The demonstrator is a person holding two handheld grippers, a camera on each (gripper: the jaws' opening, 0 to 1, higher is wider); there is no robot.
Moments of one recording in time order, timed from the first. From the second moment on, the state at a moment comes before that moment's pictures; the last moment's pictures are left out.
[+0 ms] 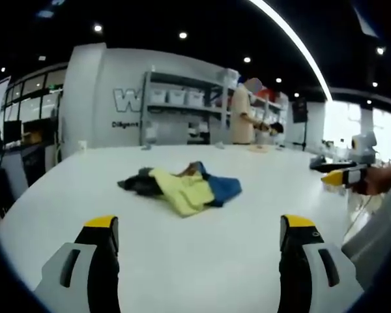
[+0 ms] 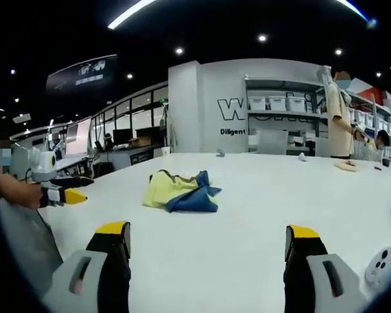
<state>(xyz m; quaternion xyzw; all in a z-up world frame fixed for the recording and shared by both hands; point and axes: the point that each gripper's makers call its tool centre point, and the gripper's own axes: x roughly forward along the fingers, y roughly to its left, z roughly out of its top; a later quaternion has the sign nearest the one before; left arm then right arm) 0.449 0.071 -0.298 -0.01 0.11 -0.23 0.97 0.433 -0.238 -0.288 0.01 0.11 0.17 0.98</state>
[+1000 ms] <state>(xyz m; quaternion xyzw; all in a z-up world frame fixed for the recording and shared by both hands) 0.450 0.071 -0.300 -0.01 0.11 -0.23 0.97 0.435 -0.239 -0.287 0.01 0.12 0.17 0.98</state>
